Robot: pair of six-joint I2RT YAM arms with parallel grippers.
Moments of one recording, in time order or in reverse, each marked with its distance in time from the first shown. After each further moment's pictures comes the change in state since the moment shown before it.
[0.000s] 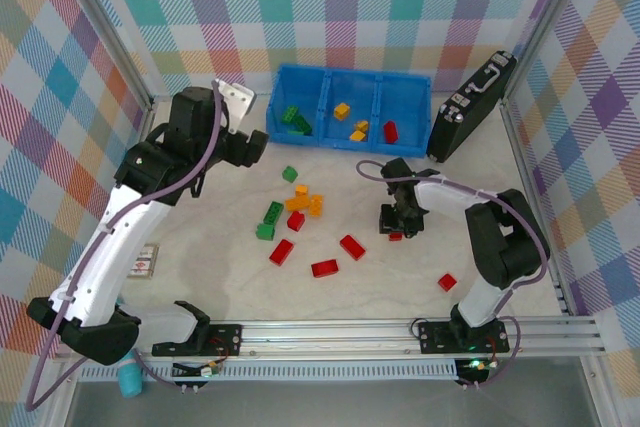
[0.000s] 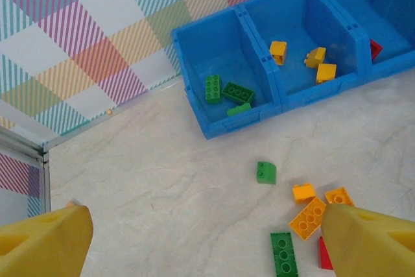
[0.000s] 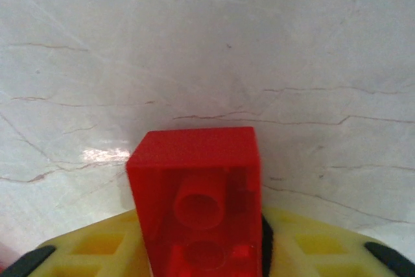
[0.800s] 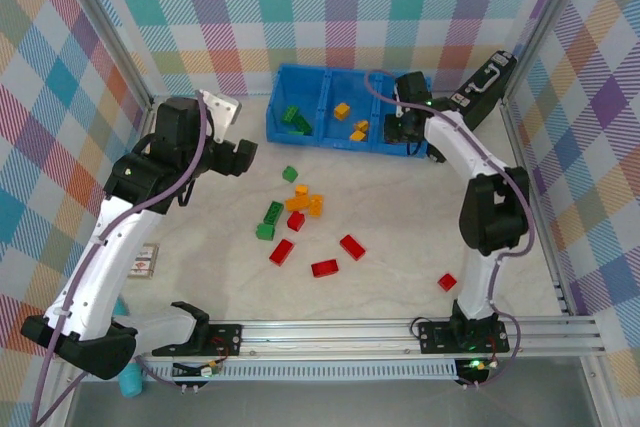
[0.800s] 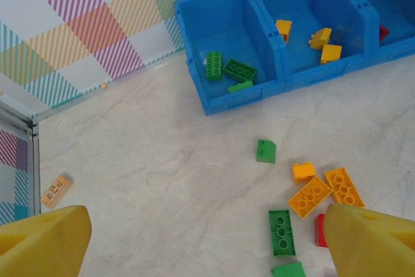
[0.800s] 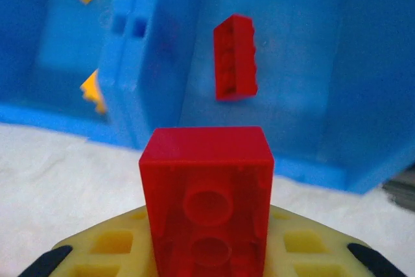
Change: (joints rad) left arm 0.088 -0.072 -0.100 -0.008 0.084 -0.016; right arm -0.160 0.277 0.778 -0.034 0.132 -0.261
